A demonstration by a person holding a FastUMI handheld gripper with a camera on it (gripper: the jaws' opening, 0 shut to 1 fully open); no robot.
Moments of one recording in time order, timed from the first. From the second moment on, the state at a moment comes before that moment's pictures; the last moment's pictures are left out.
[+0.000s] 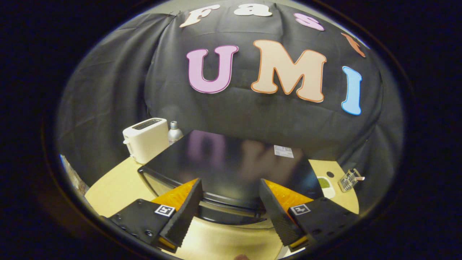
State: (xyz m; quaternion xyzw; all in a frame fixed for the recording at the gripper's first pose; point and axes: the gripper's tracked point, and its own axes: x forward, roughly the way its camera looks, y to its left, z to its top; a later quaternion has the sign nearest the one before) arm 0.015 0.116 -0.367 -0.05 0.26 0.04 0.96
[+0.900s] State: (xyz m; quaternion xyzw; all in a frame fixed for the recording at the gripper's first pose) arm -0.097 0.129 -0.410 0.01 0.37 0.11 0.92
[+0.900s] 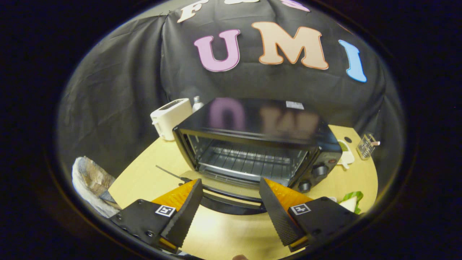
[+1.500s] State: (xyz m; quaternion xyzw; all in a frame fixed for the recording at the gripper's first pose) arm -0.159 0.135 -0.488 -0.02 0.46 0.16 0.87
